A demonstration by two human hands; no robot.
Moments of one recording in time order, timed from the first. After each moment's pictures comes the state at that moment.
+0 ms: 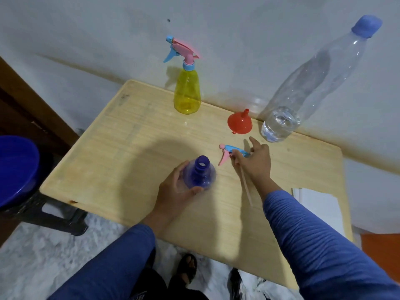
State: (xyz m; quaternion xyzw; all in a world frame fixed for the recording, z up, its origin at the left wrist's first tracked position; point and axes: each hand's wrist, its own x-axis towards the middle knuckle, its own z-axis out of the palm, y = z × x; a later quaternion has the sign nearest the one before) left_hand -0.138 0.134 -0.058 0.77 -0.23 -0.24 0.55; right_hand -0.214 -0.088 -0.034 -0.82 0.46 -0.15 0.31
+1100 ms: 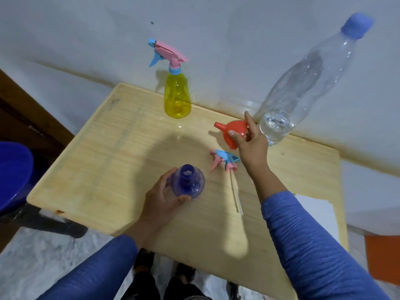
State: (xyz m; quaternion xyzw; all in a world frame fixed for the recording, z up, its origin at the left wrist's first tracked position) left_hand -0.133 0.133 -0.068 0.77 -0.23 -0.25 0.54; right_hand -0.192 -0.107 0.015 -0.73 0.38 -0.26 0.50
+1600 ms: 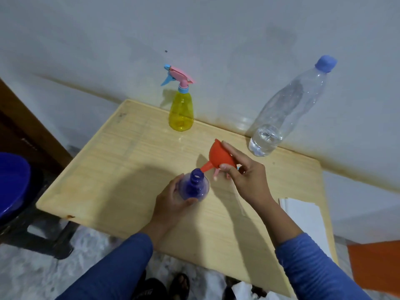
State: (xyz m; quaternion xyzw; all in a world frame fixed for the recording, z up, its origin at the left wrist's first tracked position) left_hand -0.133 0.135 -0.061 0.77 -0.23 -0.24 0.54; right_hand -0.239 -0.028 0.058 -0.83 0.22 -0.25 0.45
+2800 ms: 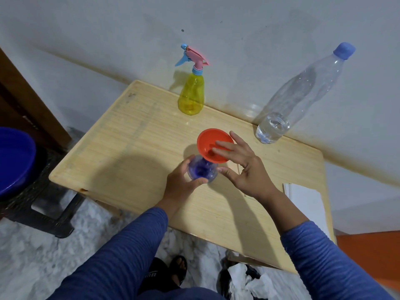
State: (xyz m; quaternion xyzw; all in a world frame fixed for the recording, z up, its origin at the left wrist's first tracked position) left_hand -0.134 0.138 -0.063 0.76 -0.24 -0.25 0.55; right_hand -0.243 0.002 0.052 -0.93 0.07 -0.19 0.30
